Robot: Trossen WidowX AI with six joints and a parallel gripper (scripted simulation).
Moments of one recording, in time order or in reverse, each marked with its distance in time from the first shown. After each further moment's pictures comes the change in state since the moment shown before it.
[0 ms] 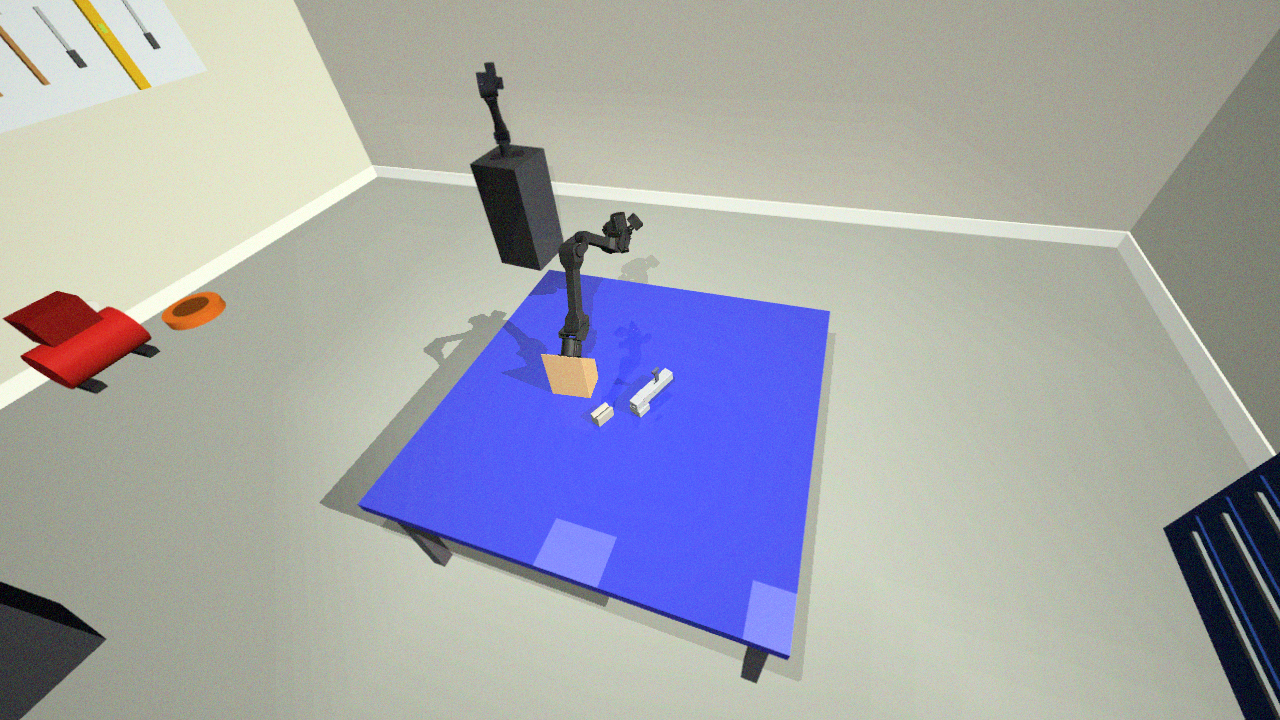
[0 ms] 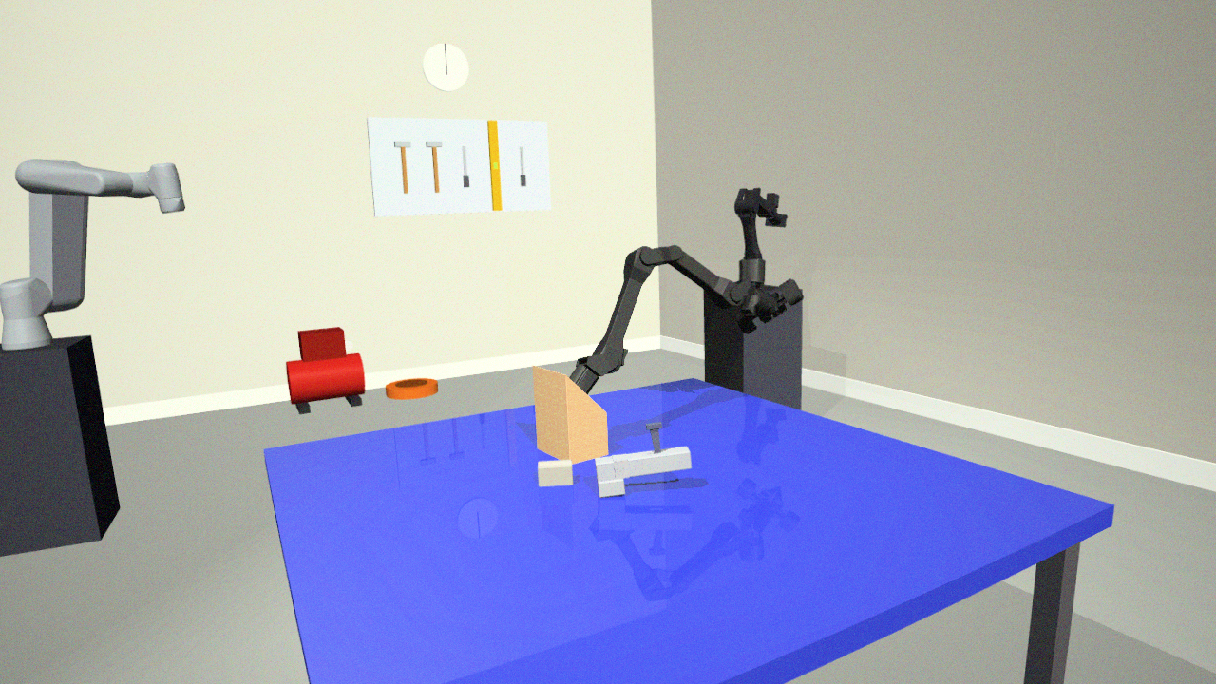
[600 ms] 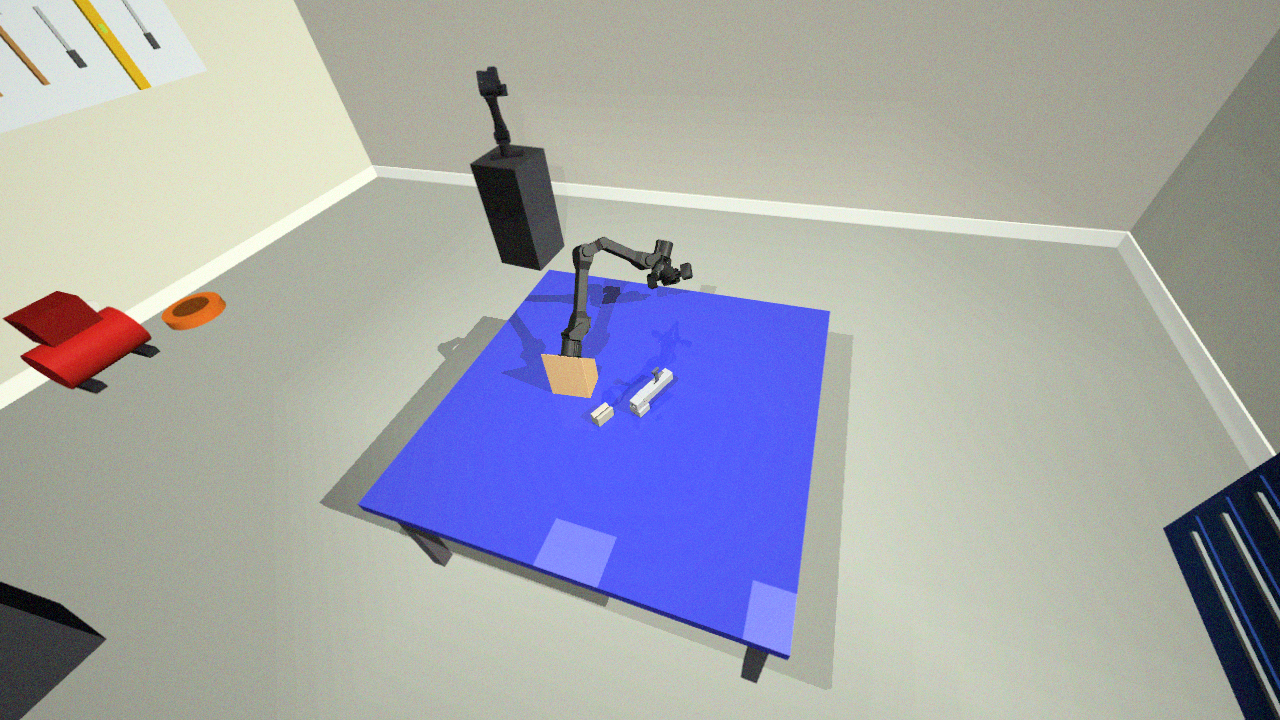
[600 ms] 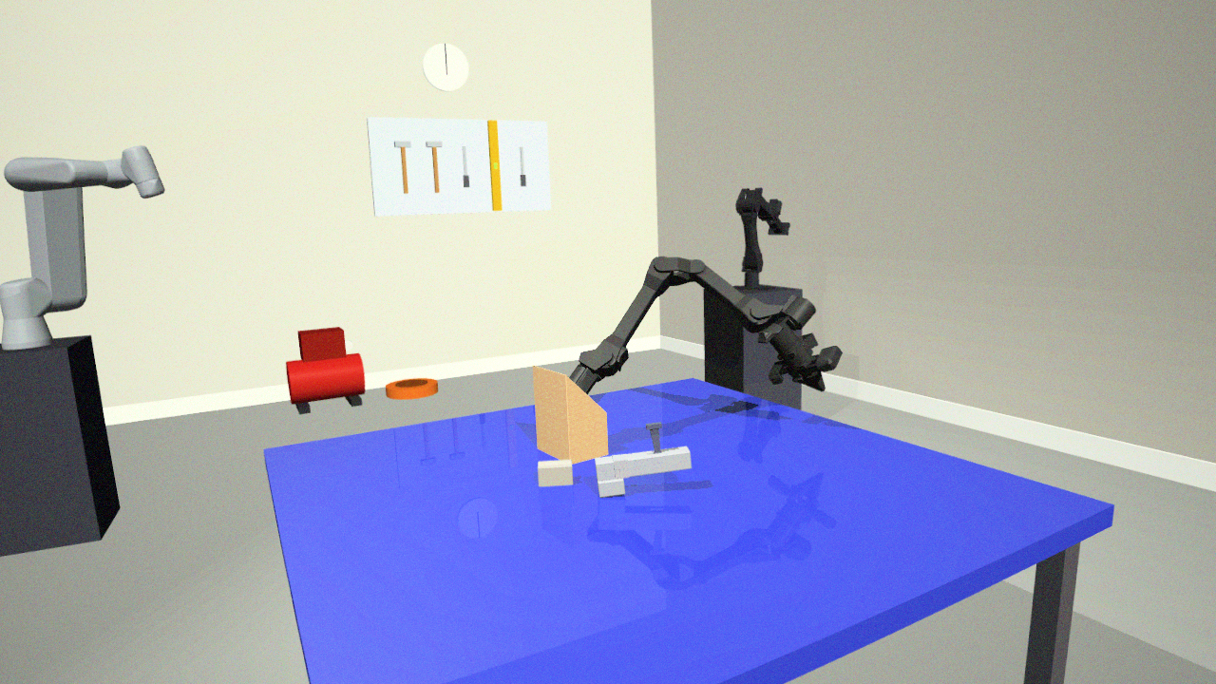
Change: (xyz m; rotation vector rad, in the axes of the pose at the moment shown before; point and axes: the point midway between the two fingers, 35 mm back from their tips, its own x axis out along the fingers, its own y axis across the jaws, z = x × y) arm -0.148 -0.043 -0.264 0.419 0.805 -0.154
